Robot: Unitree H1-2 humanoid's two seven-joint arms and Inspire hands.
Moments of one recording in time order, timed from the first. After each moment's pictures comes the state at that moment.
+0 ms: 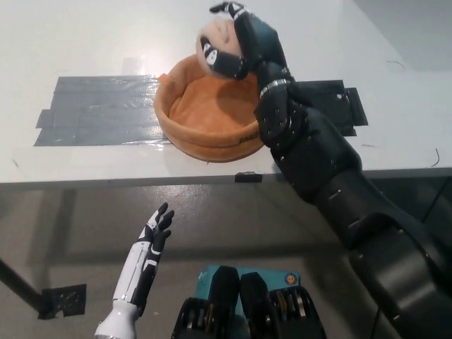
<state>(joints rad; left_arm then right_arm) -0.02 0.05 -0.09 0.00 0.16 -0.13 -0.03 -1.17 0.06 0.30 1.12 -0.46 -0.05 -0.33</state>
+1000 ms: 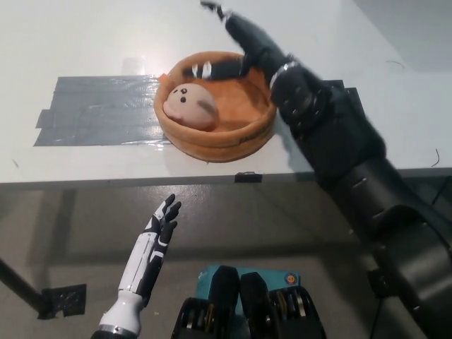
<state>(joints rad) -0.05 0.06 -0.11 0.00 0.17 -0.12 -0.03 -1.17 -0.04 0.27 0.84 -0.40 -0.02 0.06</state>
